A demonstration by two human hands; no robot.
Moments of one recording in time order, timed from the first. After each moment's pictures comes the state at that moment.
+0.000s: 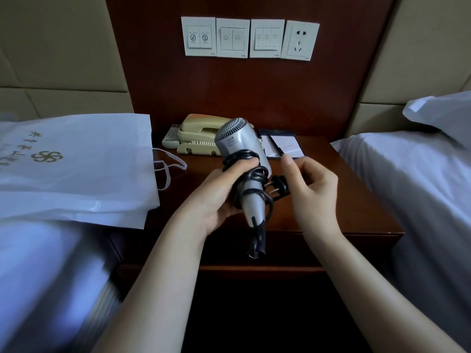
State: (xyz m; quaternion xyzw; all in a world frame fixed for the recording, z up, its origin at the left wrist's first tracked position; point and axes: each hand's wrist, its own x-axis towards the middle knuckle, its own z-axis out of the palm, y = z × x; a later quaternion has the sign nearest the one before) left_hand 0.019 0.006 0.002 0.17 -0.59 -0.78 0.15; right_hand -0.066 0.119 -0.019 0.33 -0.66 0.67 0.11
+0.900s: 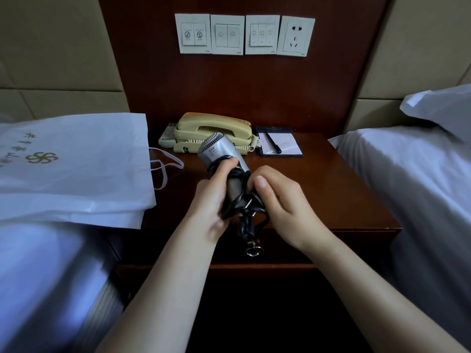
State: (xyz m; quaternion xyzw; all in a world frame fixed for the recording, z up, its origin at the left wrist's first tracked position) left_hand 0.005 0.005 -0.018 0.30 -0.47 -0.80 0.21; right_hand -0.057 0.121 -0.023 0.57 -0.65 0.50 0.04
